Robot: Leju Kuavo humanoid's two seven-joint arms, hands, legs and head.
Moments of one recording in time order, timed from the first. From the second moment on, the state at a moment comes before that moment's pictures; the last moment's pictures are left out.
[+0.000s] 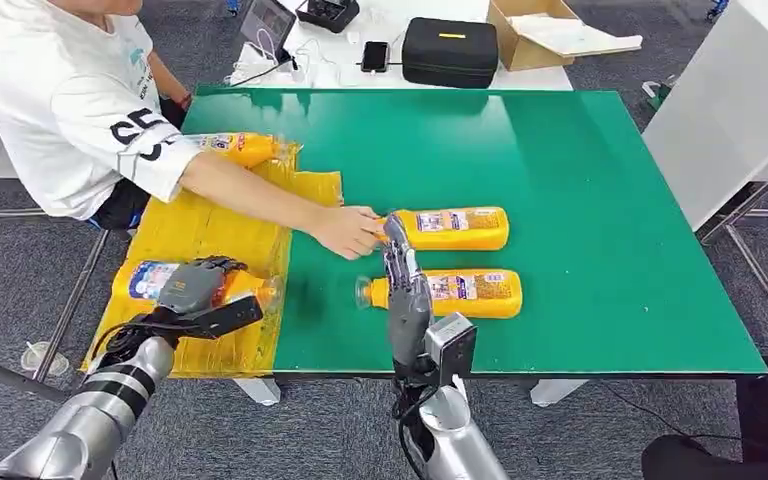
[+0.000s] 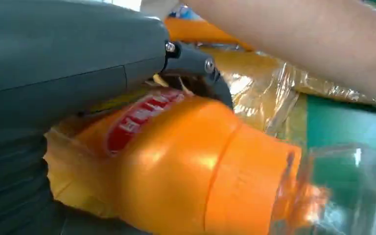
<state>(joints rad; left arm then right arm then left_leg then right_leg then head) -0.58 0.05 -0.28 -0.43 -1.02 0.06 -0.62 -0.15 0.28 0.41 -1.27 -0.01 -0.07 -0.67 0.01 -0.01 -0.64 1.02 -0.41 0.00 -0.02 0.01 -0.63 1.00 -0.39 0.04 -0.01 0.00</state>
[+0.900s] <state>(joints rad) -0.42 0.04 -0.17 -0.70 -0.10 -0.20 -0.71 -0.24 0.23 0.40 -1.11 0.31 -0.28 -0.46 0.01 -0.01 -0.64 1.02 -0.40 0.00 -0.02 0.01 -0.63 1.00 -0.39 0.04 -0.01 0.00</state>
